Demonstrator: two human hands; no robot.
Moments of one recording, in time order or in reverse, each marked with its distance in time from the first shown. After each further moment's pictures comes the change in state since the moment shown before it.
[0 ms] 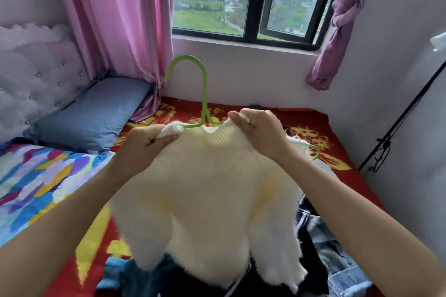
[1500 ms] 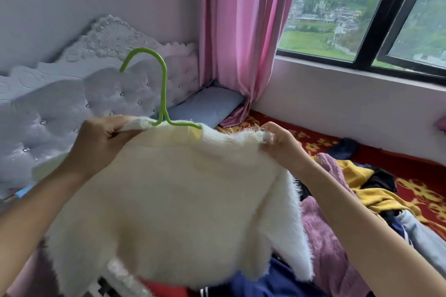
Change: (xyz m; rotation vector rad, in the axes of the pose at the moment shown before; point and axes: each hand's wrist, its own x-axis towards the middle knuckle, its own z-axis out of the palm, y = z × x) left_hand -0.107 0.057 -0.172 0.457 0.297 -0.253; right_hand 0.036 -0.063 0.075 0.641 -0.447 0.001
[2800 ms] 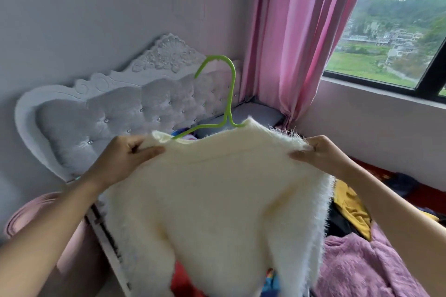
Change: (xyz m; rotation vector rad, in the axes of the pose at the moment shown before) left_hand -0.042 -0.042 -0.041 0.041 0.121 -0.246; right_hand 0.045 -0.012 0.003 -0.171 -0.156 -0.065
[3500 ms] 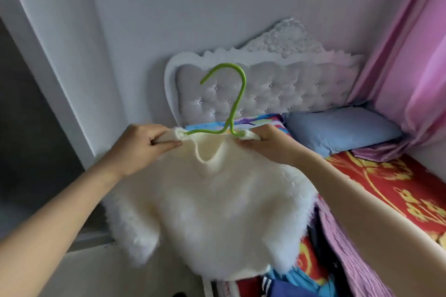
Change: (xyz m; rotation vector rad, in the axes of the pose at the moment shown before) left_hand -0.167 0.055 -0.088 0.370 0.207 -0.171; right_hand -0.027 -0.156 0.172 -0.013 -0.587 -0.435
